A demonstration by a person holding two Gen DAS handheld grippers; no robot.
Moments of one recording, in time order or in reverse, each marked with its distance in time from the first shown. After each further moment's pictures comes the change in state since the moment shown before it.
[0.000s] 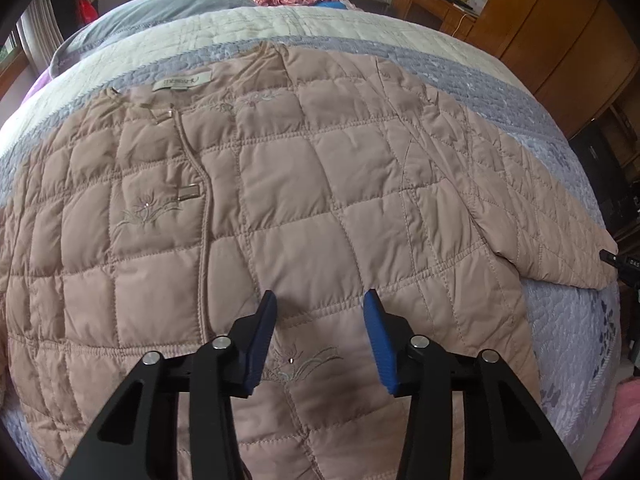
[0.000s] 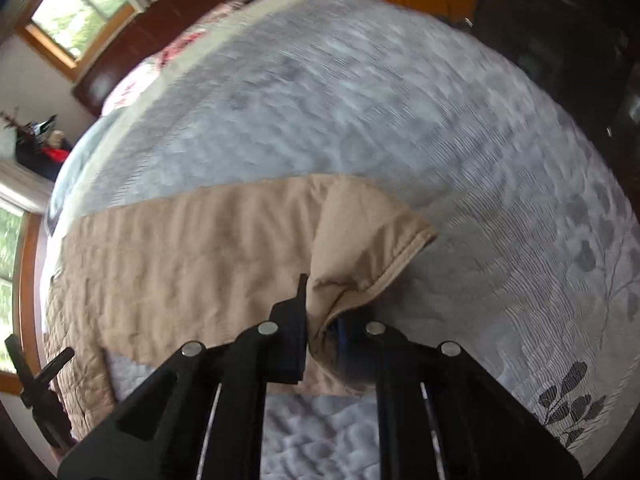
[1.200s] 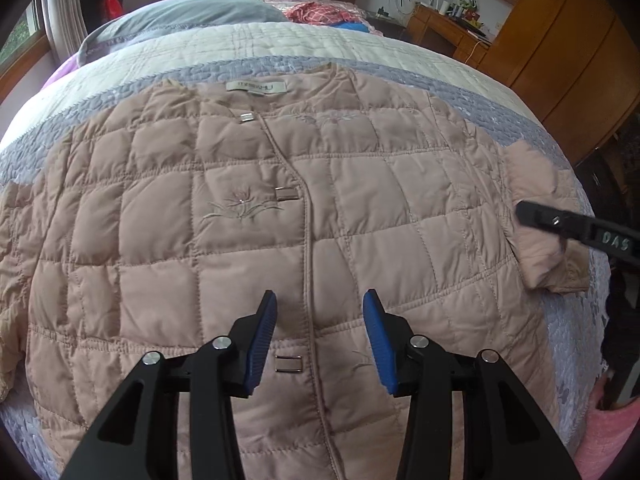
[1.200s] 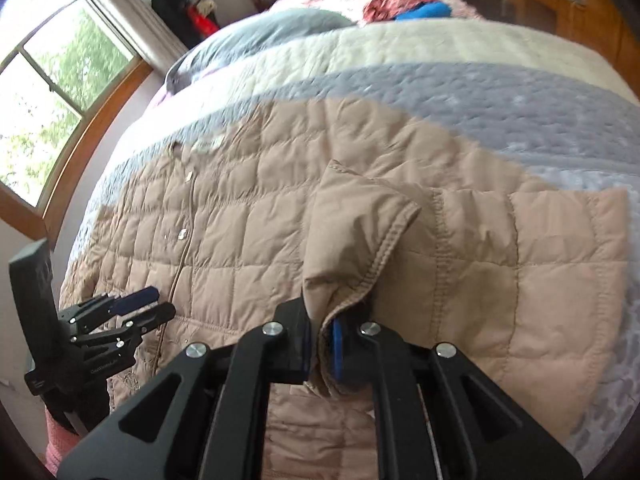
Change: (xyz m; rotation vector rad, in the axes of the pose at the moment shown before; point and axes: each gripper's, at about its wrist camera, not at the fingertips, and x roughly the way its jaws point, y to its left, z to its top) left arm -0.021 0.059 -0.004 -0.060 -0.074 0.005; right arm 0.087 0.368 -0.061 -0.539 0.144 0.253
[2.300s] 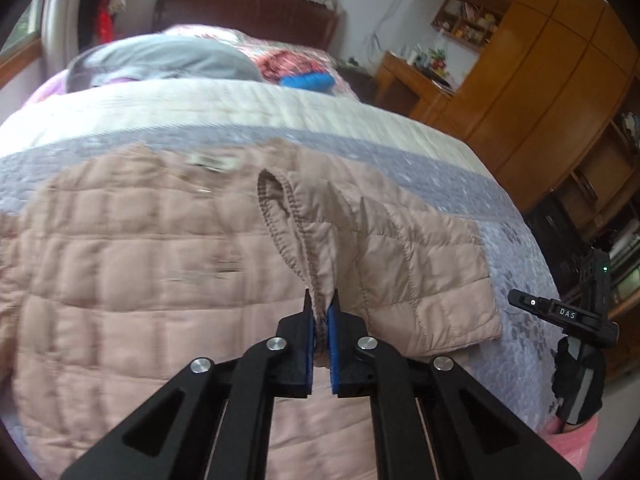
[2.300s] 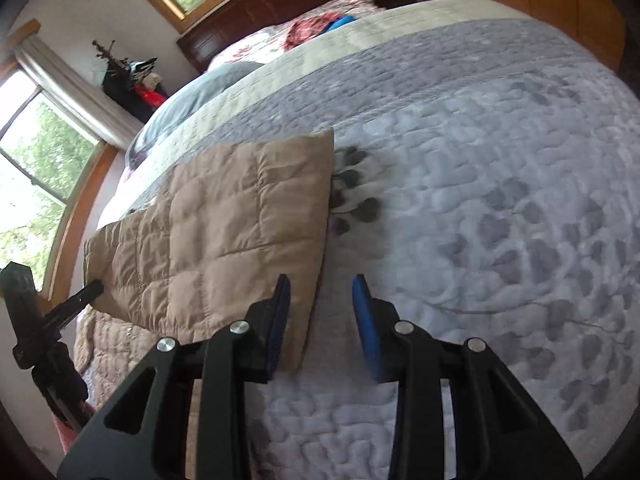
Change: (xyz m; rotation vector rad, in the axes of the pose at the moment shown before) left arm -0.048 -0.021 0.012 -0.032 -0.198 -0.143; right arm -0.081 -0.143 -0.073 0.260 -0.154 0.012
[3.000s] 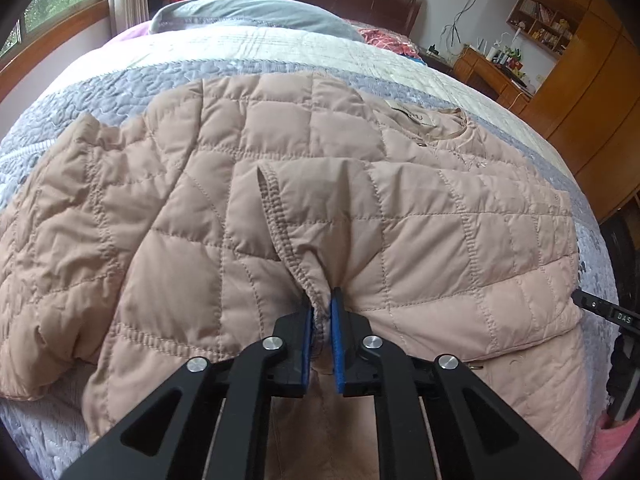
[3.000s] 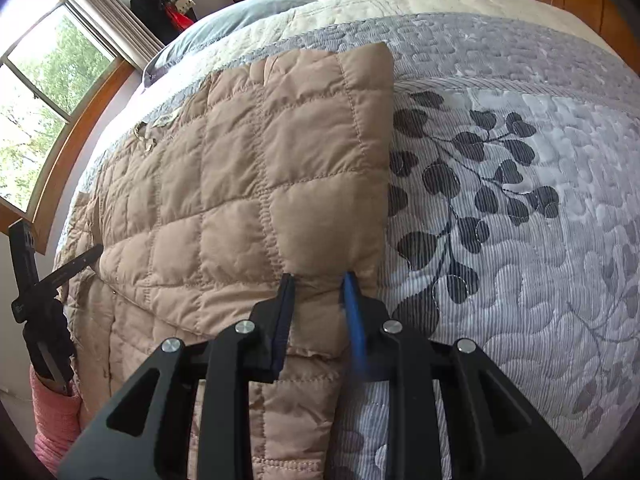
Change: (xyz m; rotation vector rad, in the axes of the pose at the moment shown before) left arm 0.015 0.141 -0.037 -0.119 0.083 0.204; right arm 0.087 0.086 -0.007 -0.208 0.163 -0.058
